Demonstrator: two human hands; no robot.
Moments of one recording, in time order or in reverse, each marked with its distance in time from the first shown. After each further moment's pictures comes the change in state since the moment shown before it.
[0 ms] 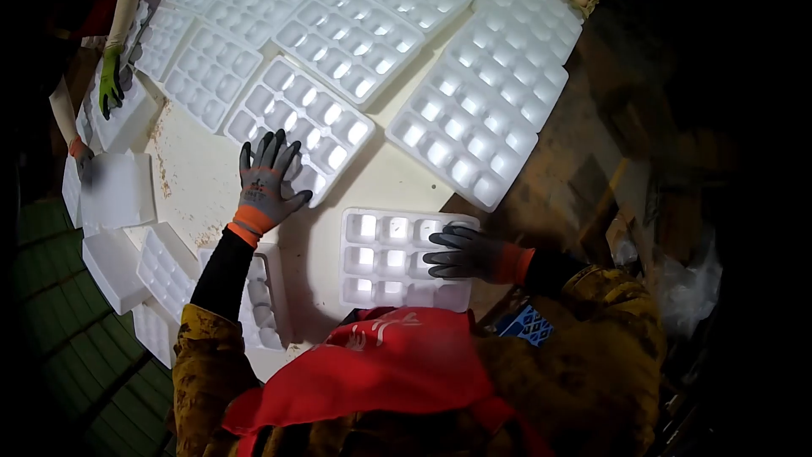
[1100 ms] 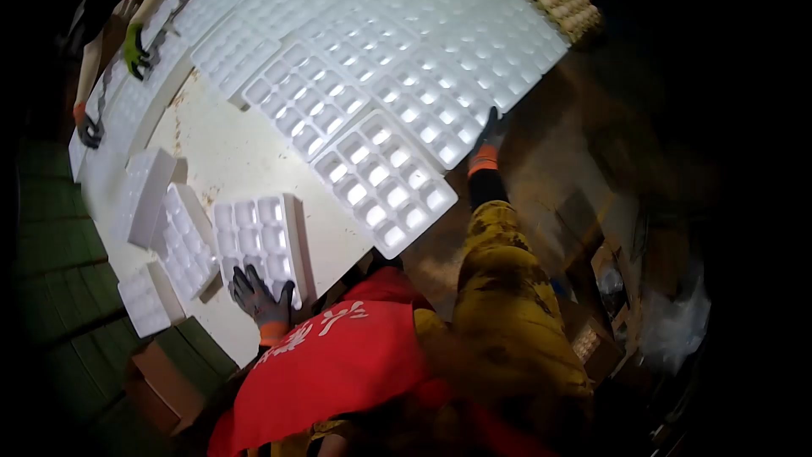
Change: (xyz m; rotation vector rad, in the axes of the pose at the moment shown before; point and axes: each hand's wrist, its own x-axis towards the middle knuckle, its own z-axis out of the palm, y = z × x) left_hand -0.296 0.126 0.080 0.011 0.221 -0.816; right_hand 0.019 0.205 0.044 0.208 1.855 1.145
